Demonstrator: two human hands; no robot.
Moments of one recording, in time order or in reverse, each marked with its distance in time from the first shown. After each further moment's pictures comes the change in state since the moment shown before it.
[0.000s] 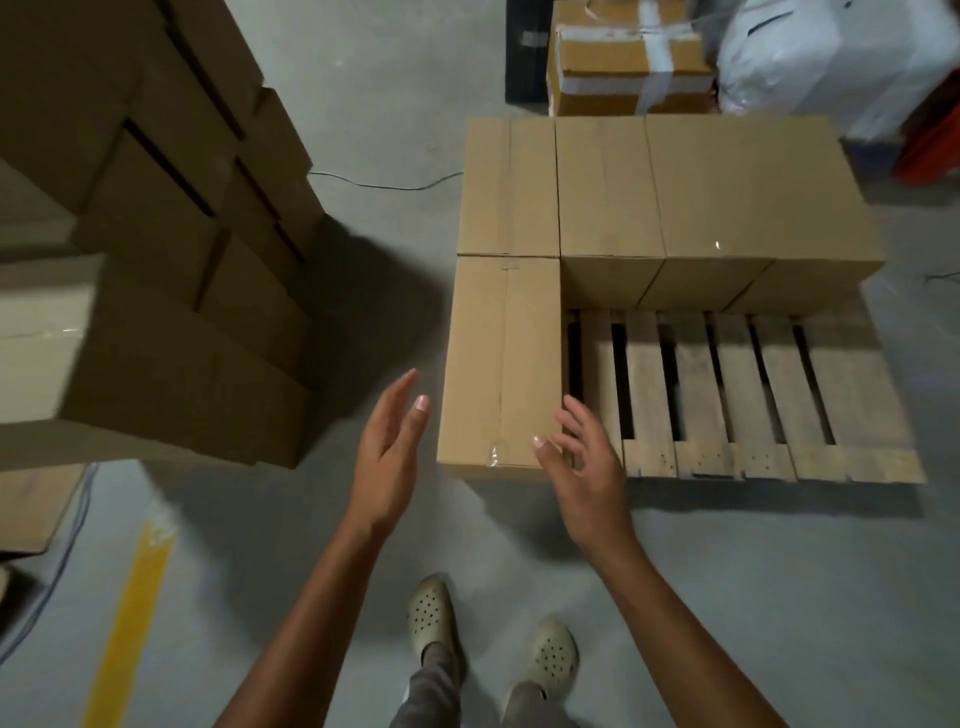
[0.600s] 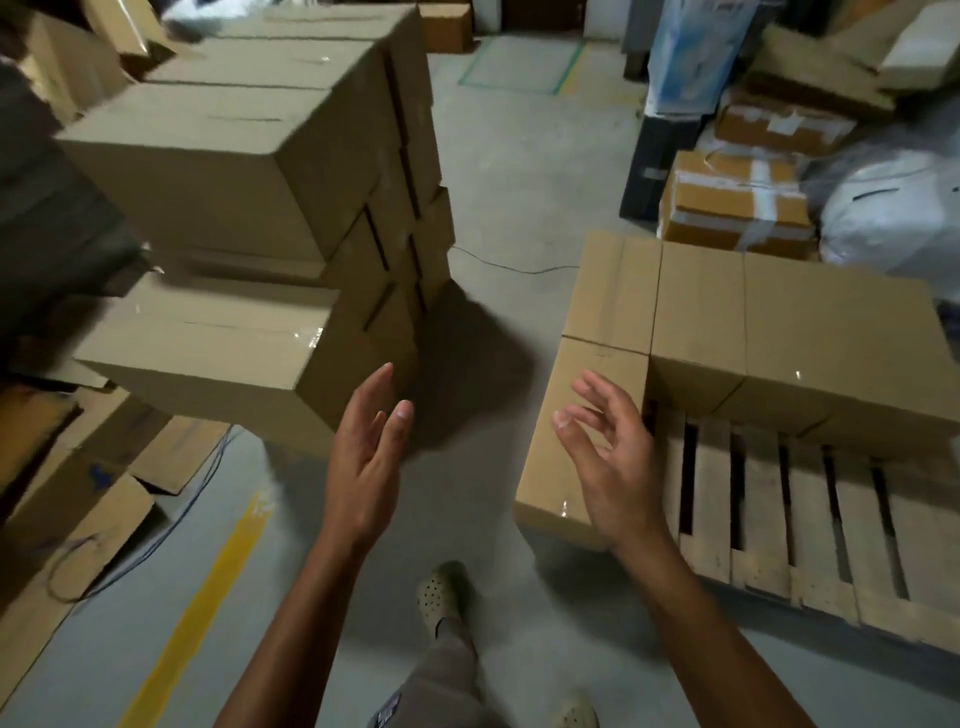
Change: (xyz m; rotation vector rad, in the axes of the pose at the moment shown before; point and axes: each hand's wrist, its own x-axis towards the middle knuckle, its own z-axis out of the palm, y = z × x) left_hand -0.129 0.134 -0.155 0.051 0.376 0.279; right_hand -0.105 -0.199 0.035 0.088 -0.197 -0.382
